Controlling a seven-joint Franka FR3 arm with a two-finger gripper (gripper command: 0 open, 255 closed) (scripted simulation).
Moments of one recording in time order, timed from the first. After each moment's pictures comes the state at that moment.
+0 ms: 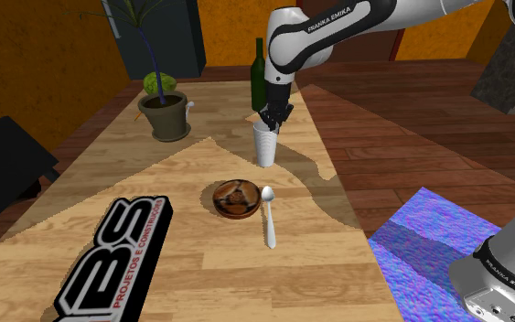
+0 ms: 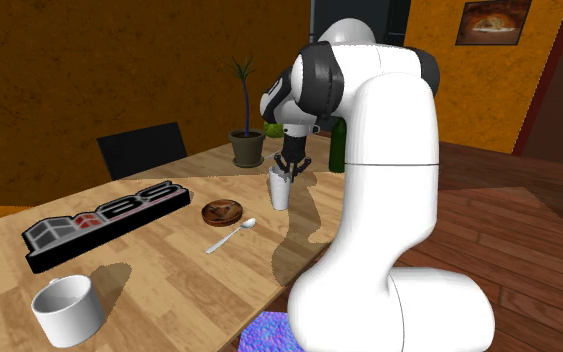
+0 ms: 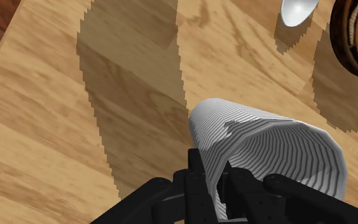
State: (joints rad) arm 0.08 0.37 0.14 -1.71 0.05 2.08 0.20
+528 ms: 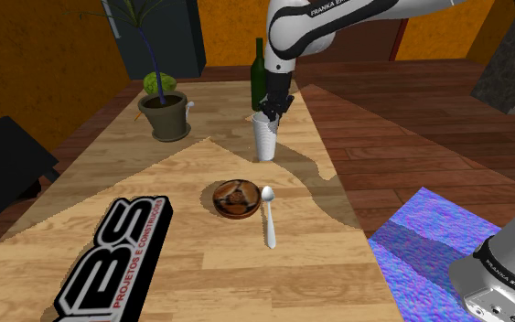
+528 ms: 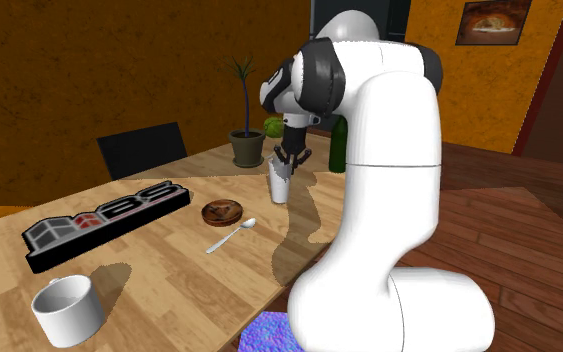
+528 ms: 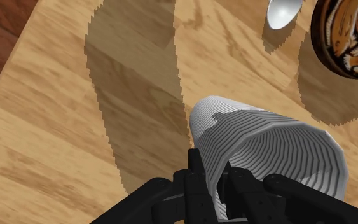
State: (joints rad) arm 0.08 0.35 0.14 -1.67 0.06 2.01 0.20
